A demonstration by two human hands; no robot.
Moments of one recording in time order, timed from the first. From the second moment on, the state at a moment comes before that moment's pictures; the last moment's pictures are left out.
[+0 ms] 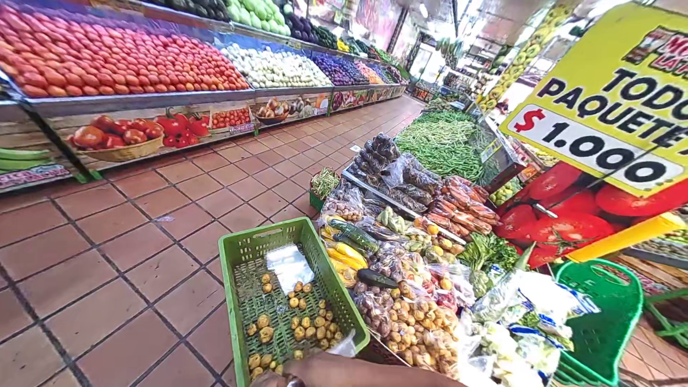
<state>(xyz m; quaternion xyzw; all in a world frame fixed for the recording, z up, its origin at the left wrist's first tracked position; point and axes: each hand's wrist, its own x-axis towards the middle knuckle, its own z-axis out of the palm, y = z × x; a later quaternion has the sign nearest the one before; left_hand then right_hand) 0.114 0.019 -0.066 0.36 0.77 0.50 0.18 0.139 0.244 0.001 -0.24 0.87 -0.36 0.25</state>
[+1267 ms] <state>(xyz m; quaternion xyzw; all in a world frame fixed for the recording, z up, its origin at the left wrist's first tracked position) 0.113 -0.048 0.001 0.30 0.79 0.52 0.15 0.108 0.394 0.135 -0.04 0.77 -0.64 -0.09</state>
